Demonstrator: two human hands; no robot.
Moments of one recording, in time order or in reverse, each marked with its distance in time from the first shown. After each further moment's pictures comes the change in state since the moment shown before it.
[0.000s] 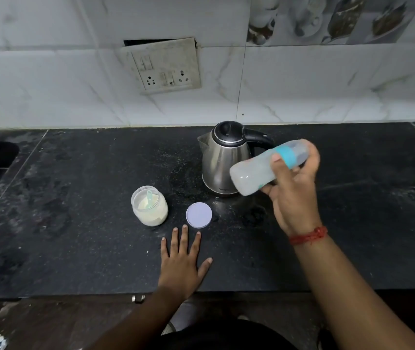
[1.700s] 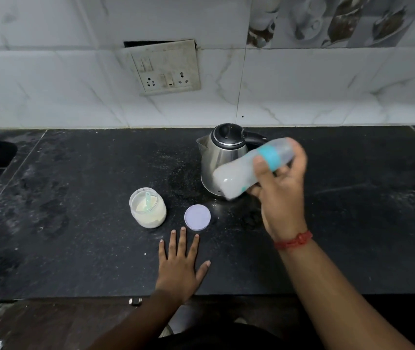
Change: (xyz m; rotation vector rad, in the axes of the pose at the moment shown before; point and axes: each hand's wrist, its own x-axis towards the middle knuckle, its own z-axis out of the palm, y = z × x) left_hand 0.001 0.000 0.000 0.001 0.003 0.004; right_hand -0.007 0.006 0.020 -0.031 -0.044 -0.070
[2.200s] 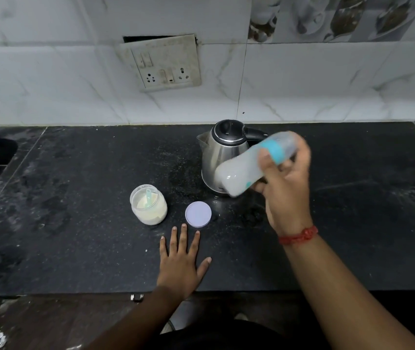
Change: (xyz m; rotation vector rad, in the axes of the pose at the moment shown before) left_hand -0.001 0.000 -0.001 0.003 -0.007 -0.002; right_hand 0.000 -0.011 0.001 -0.002 0.026 0.005
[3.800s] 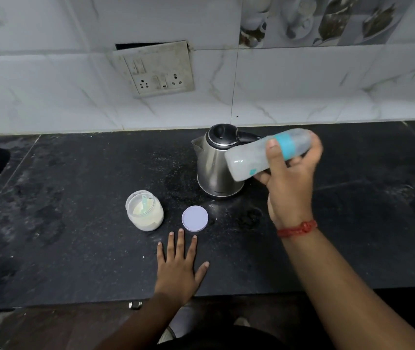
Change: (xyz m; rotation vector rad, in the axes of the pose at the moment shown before) left_hand 0.001 0.000 0.002 -0.004 0.003 -0.007; right_hand 0.014 -0.008 -0.004 -0.023 0.100 -0.031
